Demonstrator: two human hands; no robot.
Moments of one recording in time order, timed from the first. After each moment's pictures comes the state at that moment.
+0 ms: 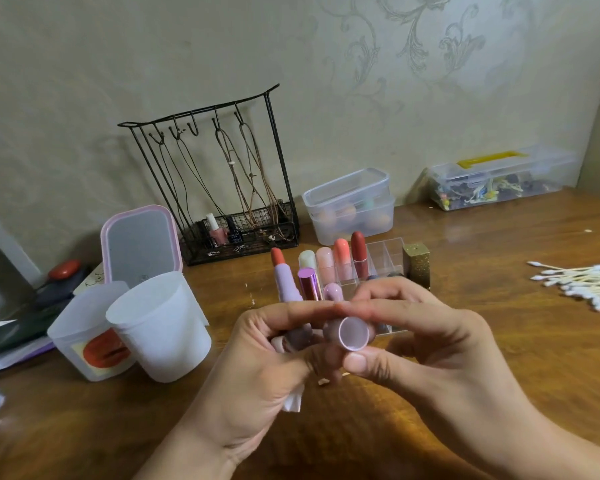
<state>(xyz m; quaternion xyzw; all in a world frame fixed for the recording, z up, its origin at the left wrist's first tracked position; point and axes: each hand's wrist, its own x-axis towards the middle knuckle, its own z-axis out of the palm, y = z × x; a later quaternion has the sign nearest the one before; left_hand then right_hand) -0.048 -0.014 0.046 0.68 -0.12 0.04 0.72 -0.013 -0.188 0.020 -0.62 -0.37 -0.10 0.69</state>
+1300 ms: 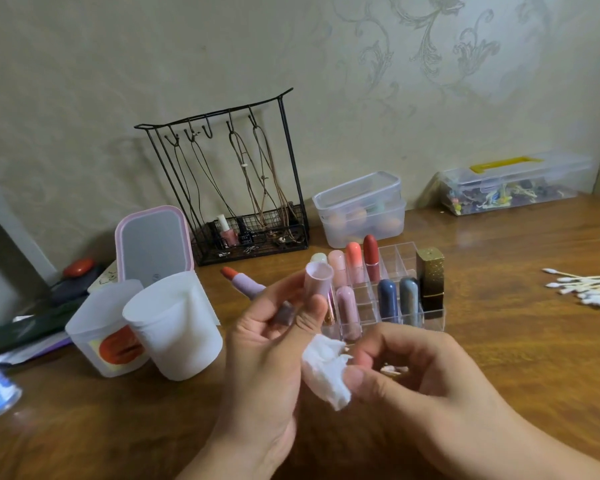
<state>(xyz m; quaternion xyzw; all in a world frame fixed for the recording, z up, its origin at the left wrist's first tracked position) -0.045 -0.033 0.040 0.55 -0.03 0.23 0.80 -0.023 -0.182 0.025 -0.68 -0.31 0.08 0.66</state>
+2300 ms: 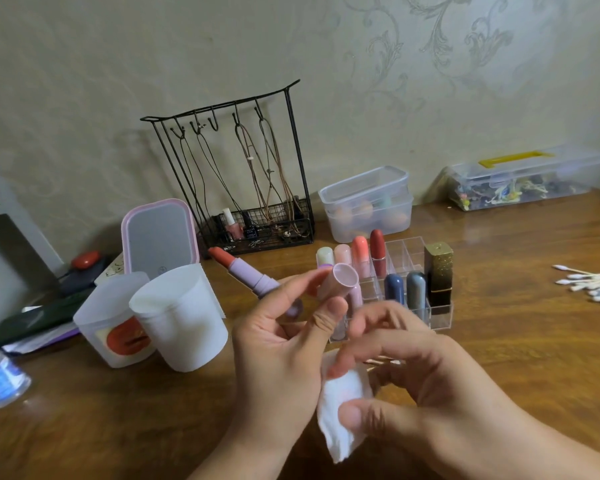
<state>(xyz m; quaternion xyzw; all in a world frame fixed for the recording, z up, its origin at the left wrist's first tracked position) -0.047 -0.029 0.033 0.72 -0.04 0.35 0.59 -0.022 -0.179 0.021 -0.65 -0.39 0.09 0.65</state>
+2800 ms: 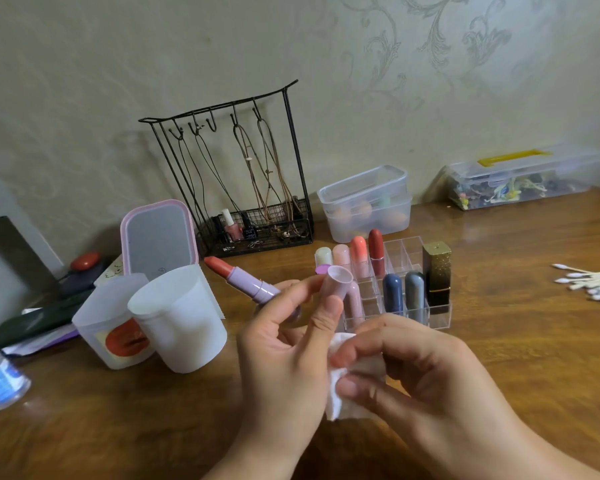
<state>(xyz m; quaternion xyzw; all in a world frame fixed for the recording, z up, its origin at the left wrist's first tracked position) -0.045 -0.037 0.028 0.69 -0.04 0.35 0.63 -0.023 -0.173 0.011 -0.66 -0.38 -0.05 0.65</state>
